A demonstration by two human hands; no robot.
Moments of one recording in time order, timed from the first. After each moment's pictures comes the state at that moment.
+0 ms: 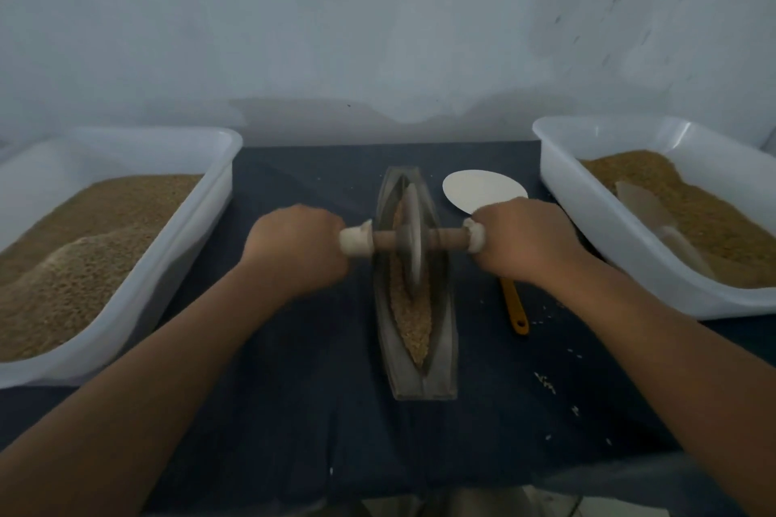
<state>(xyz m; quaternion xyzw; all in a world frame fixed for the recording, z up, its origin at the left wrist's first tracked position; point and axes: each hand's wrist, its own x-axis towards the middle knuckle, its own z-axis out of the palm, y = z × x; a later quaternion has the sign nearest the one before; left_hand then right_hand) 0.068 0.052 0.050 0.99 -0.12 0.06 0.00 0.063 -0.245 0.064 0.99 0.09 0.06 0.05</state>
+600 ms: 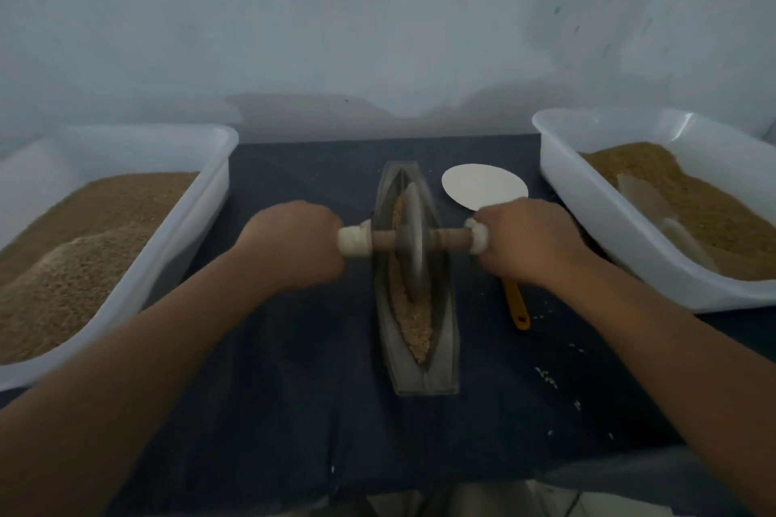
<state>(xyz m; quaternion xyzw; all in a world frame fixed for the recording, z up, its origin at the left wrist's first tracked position) 0.075 0.058 0.059 0.99 -0.16 0.00 -0.01 0.058 -0.252 0.060 0.99 0.10 0.04 0.02</state>
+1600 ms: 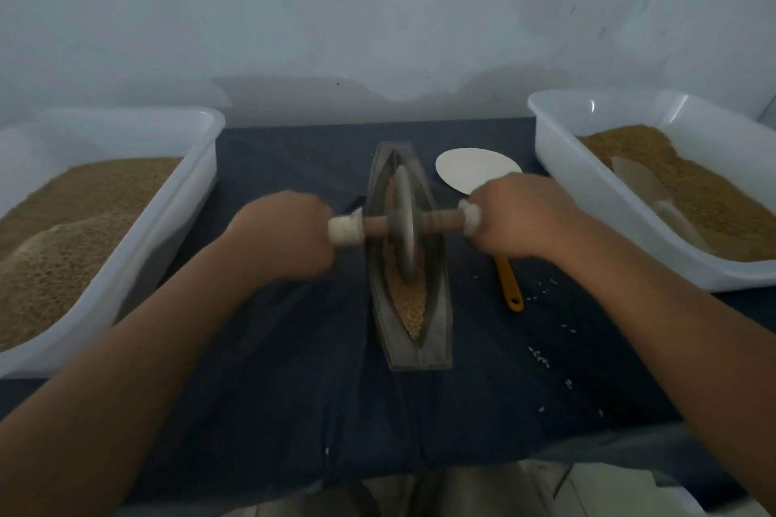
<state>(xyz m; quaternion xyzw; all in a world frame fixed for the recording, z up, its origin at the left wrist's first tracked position) 0.071 0.061 0.057 0.98 -0.17 -0.01 0.01 0.066 -0.254 0.071 0.99 0.11 0.00 0.04</state>
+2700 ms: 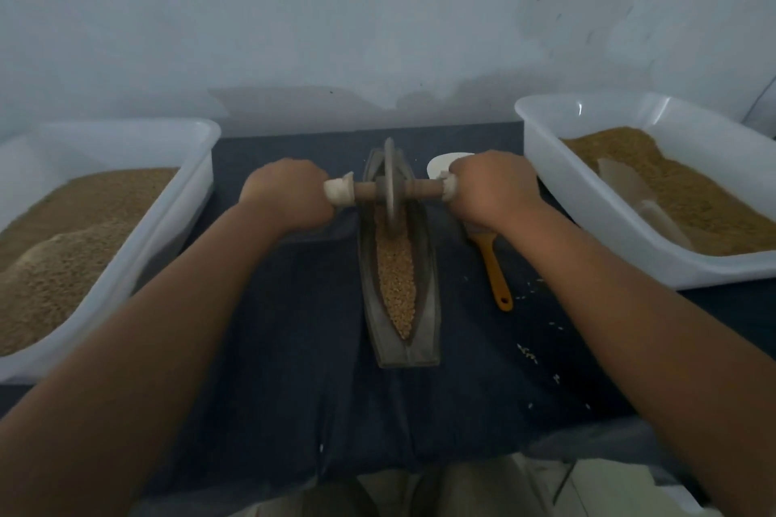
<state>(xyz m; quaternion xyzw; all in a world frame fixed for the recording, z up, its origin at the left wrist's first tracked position) 0.129 0.044 0.065 0.99 -0.12 0.05 0.01 0.105 -0.242 0.064 0.98 0.09 0.18 0.05</state>
